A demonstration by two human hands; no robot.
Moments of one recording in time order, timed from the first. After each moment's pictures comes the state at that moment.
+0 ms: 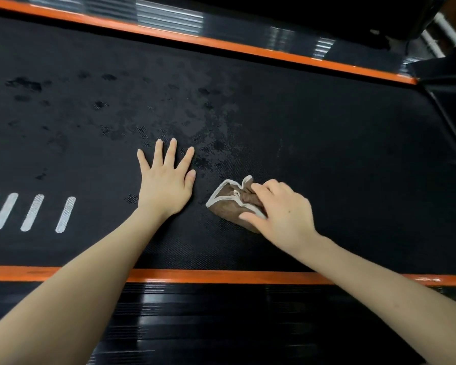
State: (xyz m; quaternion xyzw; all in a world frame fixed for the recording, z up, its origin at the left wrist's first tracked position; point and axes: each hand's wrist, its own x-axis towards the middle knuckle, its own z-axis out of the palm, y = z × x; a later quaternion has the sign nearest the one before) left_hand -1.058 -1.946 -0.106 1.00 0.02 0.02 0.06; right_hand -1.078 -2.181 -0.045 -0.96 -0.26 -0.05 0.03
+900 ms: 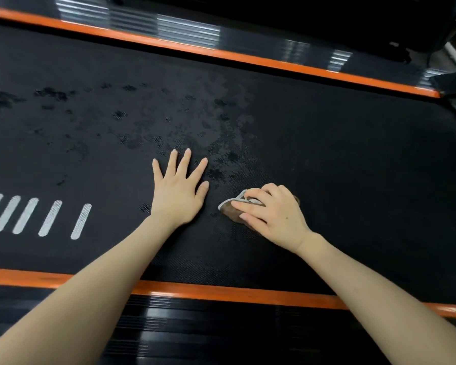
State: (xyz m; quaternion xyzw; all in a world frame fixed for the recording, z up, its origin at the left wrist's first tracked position) left_hand -1.057 -1.944 -0.102 1.00 0.03 0.00 0.08; right_hand -1.032 -2.175 -0.090 -0.87 -0.46 -0.13 0.13
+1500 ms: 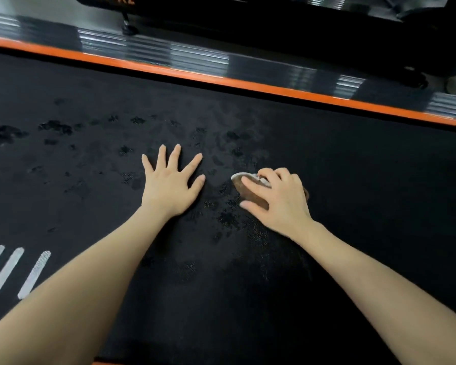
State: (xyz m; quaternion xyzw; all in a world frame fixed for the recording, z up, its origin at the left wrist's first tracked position) left_hand -0.967 -1.888 -0.106 1.00 0.08 -0.01 0.05; right_hand -0.924 -2.129 -0.100 -0.91 -0.37 -0.18 0.09
